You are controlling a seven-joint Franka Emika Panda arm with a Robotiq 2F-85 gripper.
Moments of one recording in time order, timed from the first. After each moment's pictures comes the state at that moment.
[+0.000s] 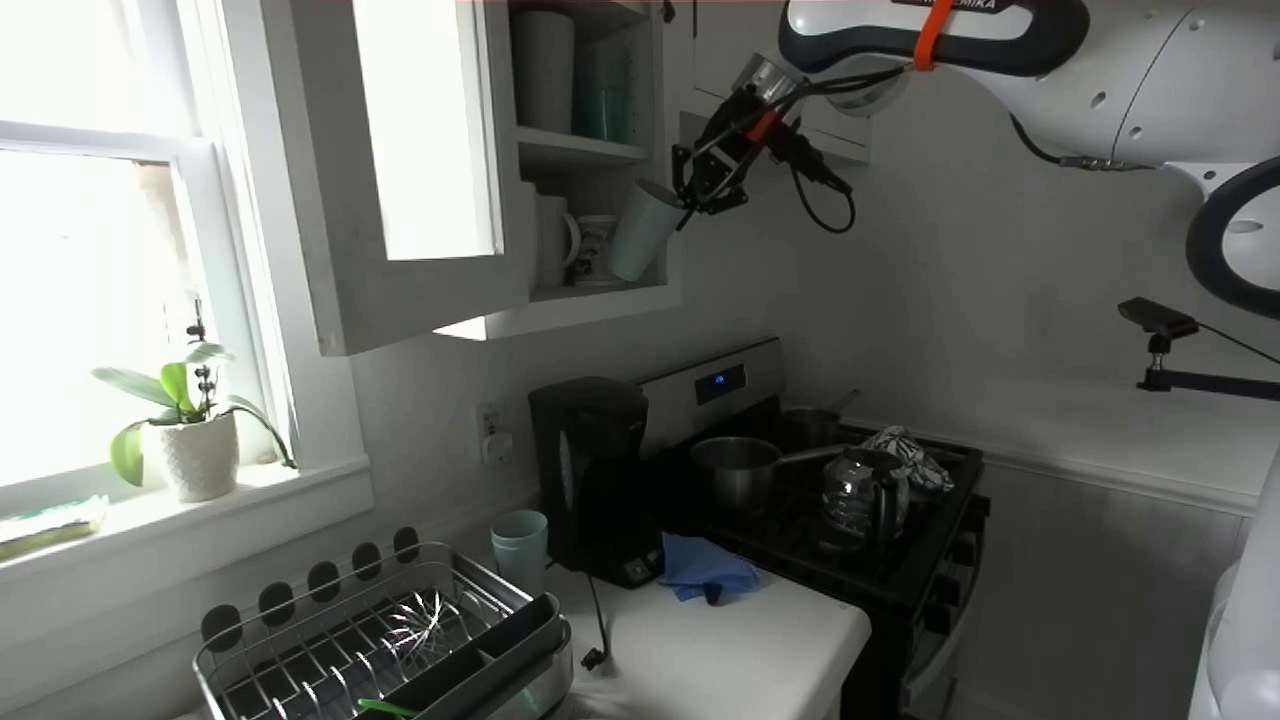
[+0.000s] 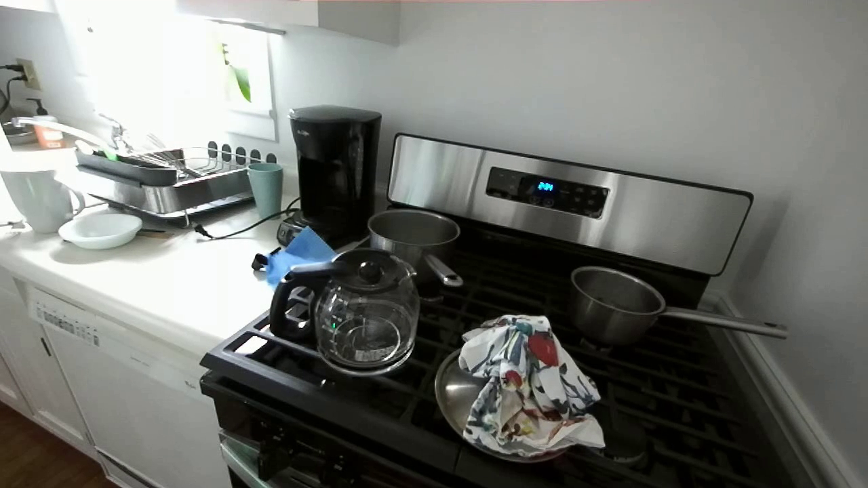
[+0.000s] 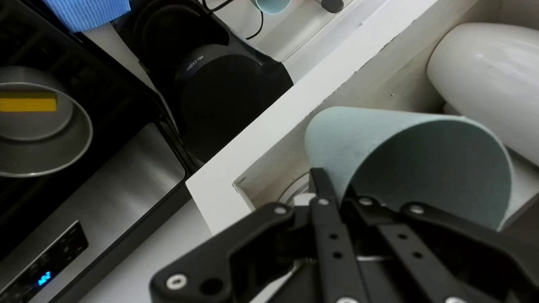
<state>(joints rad) -0.01 -0.08 0.00 -1.32 0.25 1.88 0.53</state>
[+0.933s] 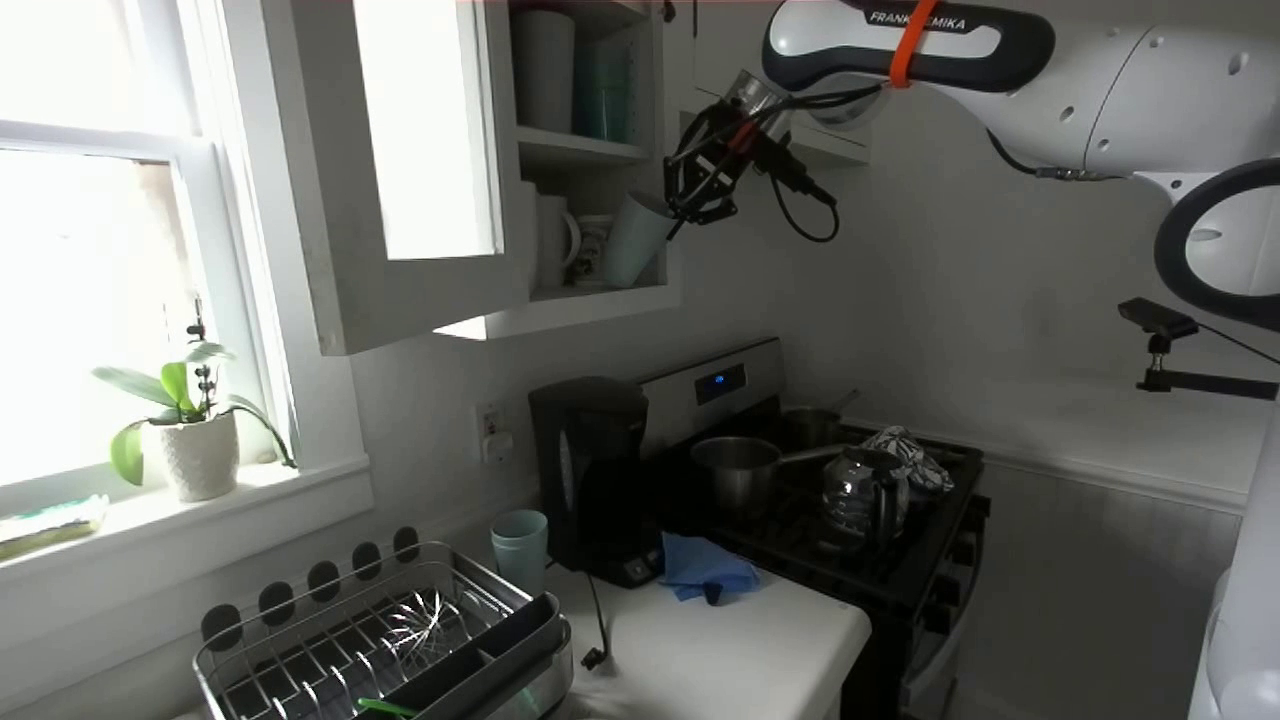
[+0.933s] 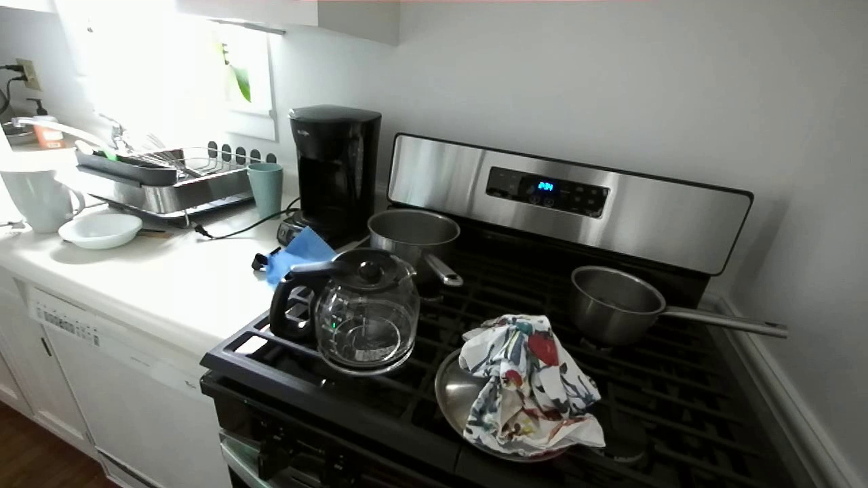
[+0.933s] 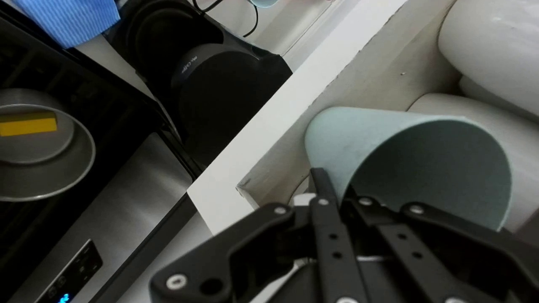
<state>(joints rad) -0.01 -0.03 0.00 -1.30 0.26 1.91 0.62</state>
